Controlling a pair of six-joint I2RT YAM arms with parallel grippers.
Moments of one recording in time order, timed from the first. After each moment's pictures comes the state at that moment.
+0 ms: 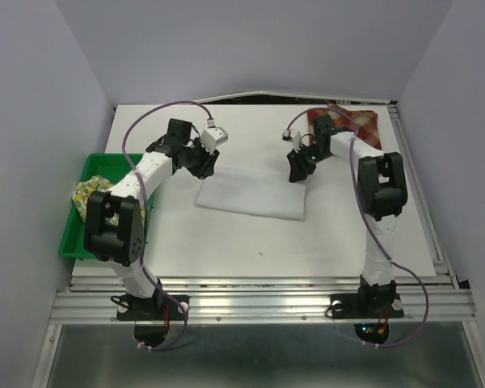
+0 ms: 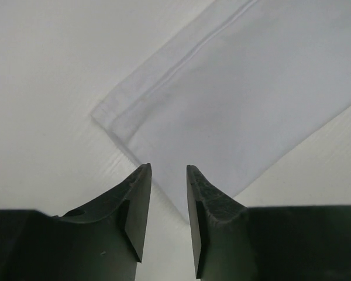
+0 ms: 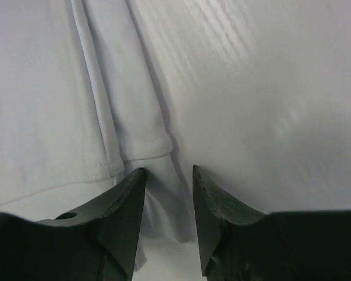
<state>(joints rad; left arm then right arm) -0.26 1.66 1.27 -0.46 0.42 0.48 0.20 2.19 1.71 -0.74 -0.67 -0.64</state>
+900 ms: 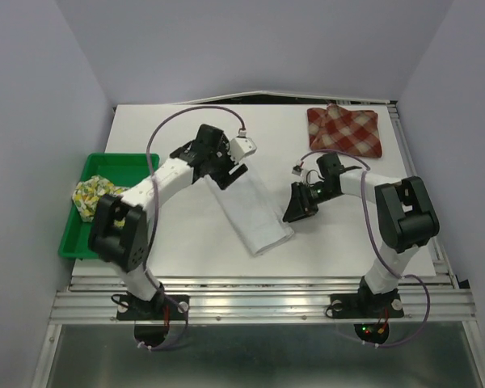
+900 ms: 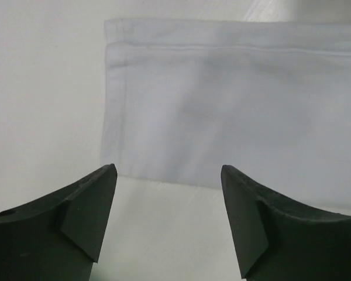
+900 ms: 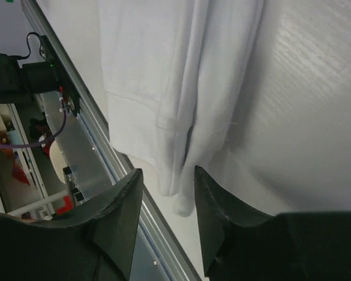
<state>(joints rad) -0.45 1.74 1.32 -0.44 0.21 0.53 0.26 1.82 1.02 -0.53 -0.95 0.03</state>
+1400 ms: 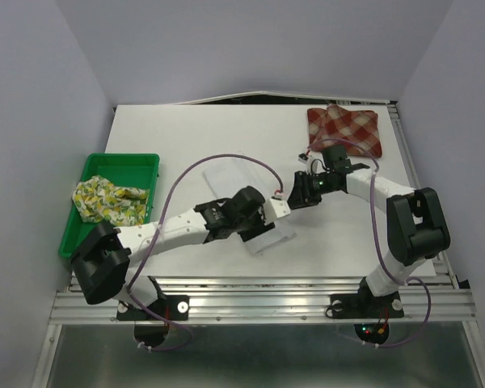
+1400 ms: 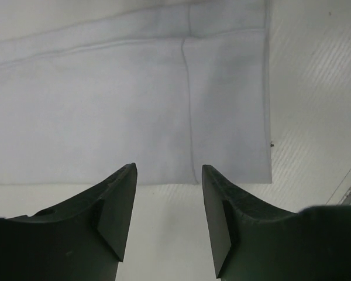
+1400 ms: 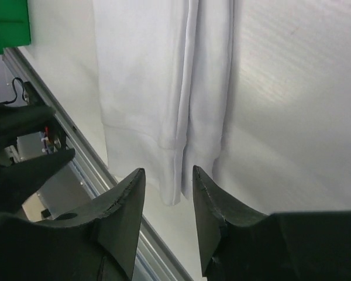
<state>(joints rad) -1.04 1.42 0.93 -0.34 -0.12 0.31 0.26 1.67 1.00 -0.42 -0.79 0.19</state>
